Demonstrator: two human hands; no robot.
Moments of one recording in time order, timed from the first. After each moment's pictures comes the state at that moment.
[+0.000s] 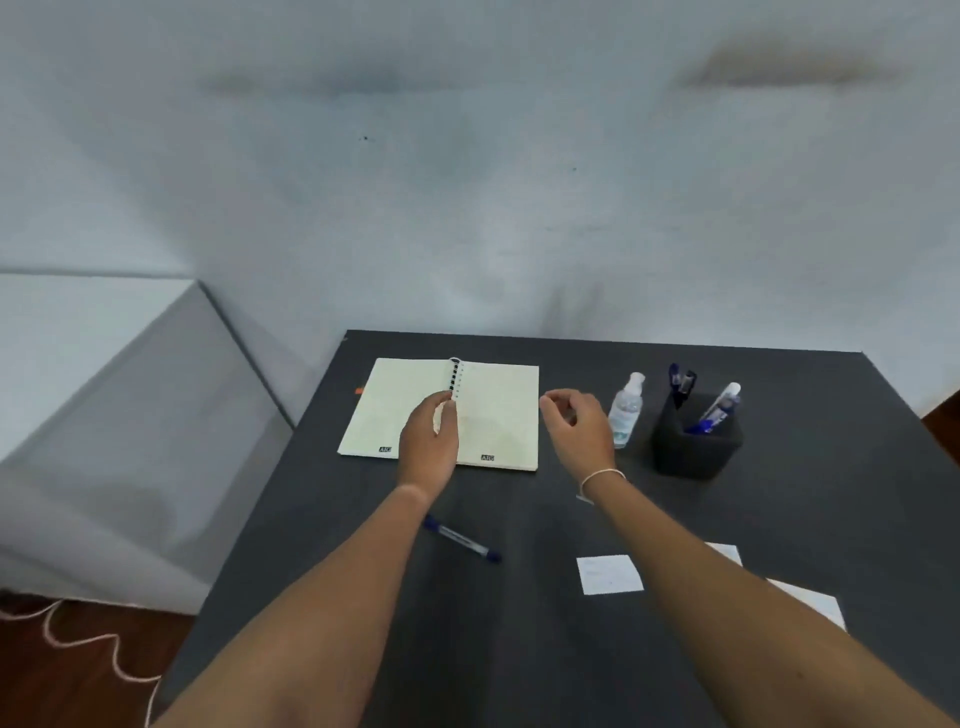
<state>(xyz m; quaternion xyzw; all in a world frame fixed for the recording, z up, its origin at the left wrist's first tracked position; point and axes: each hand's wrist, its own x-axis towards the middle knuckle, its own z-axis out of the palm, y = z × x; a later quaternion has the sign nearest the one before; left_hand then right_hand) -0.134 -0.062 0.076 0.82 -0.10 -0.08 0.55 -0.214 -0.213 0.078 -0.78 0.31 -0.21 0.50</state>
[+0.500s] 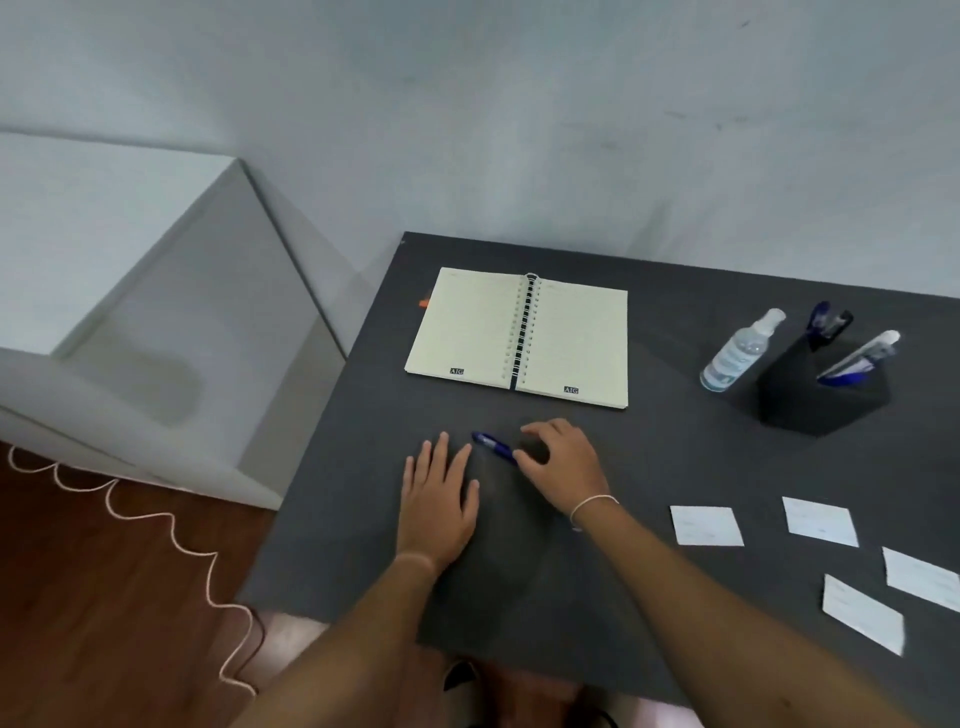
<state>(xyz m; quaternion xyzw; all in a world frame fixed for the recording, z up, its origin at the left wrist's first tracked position) -0.162 0.072 -0.044 0.95 -0.23 -0.12 0.16 -0.198 -0.097 -0.017 -0.92 0.21 0.02 0.32</state>
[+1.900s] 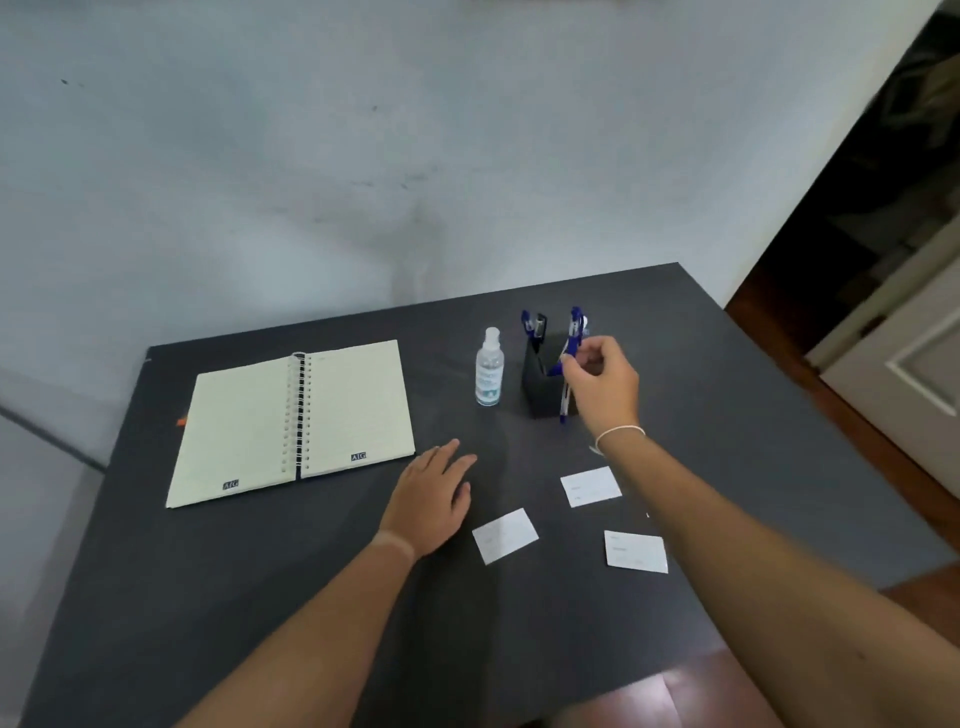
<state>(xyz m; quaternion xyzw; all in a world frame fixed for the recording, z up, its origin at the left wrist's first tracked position) -0.194 -0.129 -0.014 0.82 -0.53 -0.13 0.14 -0.307 -0.314 0.084 -0.67 0.45 -0.36 0.47</state>
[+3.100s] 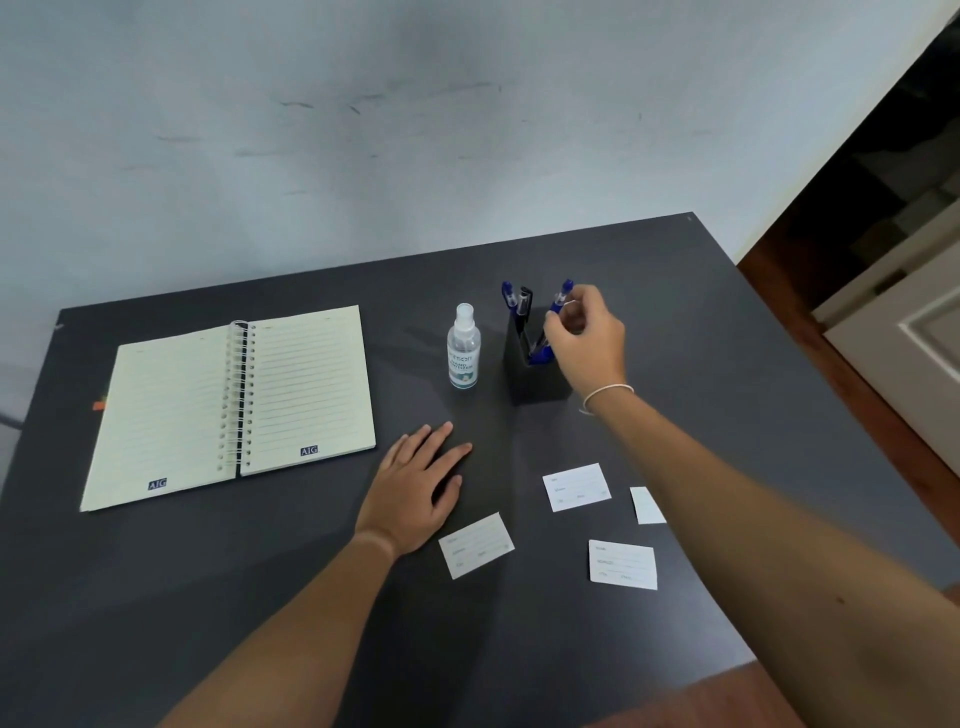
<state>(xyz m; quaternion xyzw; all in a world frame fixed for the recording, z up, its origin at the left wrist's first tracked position) -0.188 -0.162 -0.061 0.82 -0.56 -0.10 0.11 -0.277 -0.379 0.055 -0.72 0.43 -0.31 0.45</state>
